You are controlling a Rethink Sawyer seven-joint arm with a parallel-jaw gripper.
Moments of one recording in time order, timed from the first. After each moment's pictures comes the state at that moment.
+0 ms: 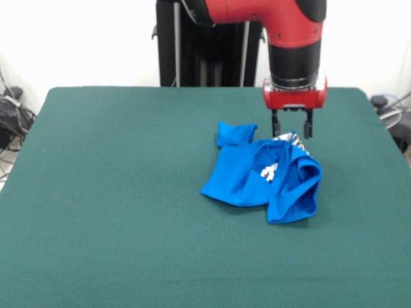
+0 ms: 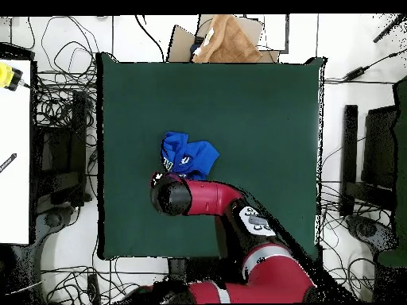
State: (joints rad) arm -0.31 -0.58 0.24 1.96 -0.11 0.19 1.86
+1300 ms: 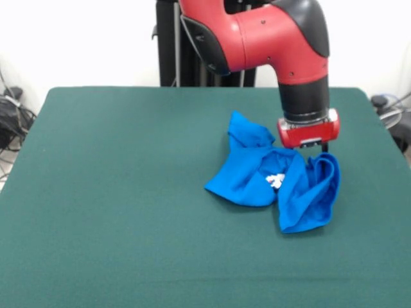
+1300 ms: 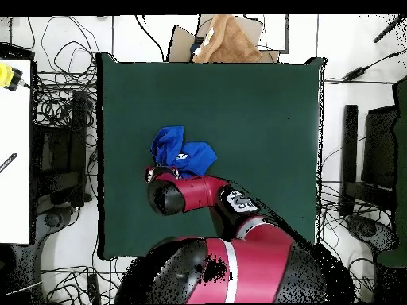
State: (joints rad) arm -0.30 -0.40 0.29 1.84 -0.34 -0.07 1.86
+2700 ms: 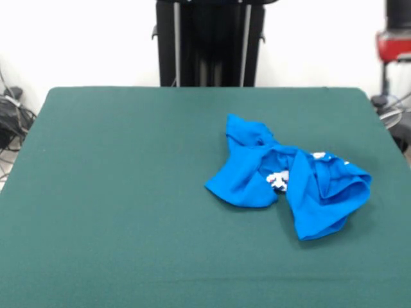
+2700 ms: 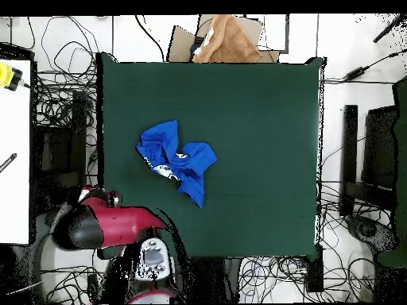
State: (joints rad) arm 0.12 -0.79 0.20 2.10 0.23 0.05 2.03
